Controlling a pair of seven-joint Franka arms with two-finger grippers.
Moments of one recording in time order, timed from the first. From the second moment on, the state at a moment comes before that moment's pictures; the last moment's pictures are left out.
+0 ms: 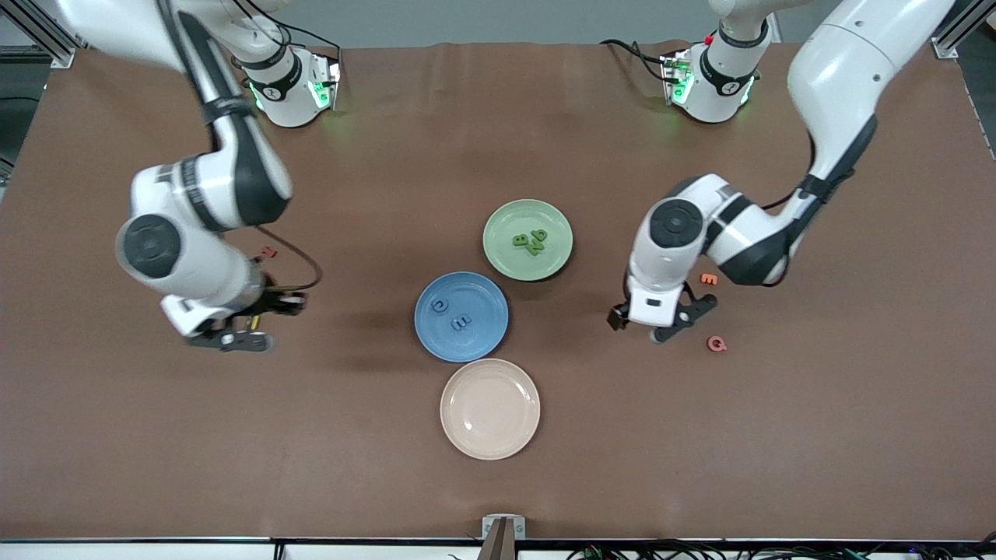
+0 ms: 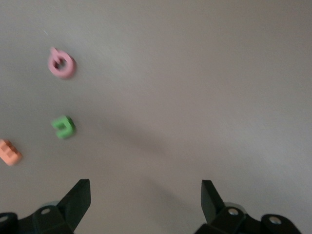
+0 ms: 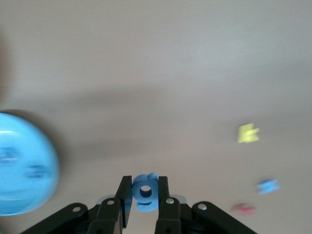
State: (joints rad) left arm 0.29 0.63 -0.81 -1.84 0.70 2.20 -1.42; right arm 0.30 0.36 0.02 -1.70 0.04 2.00 0.44
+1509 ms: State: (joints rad) left arm 0.51 0.66 -0.81 -1.98 0.70 2.32 -1.14; right arm 0.65 0.71 0.01 -1.54 0.15 2.21 0.78
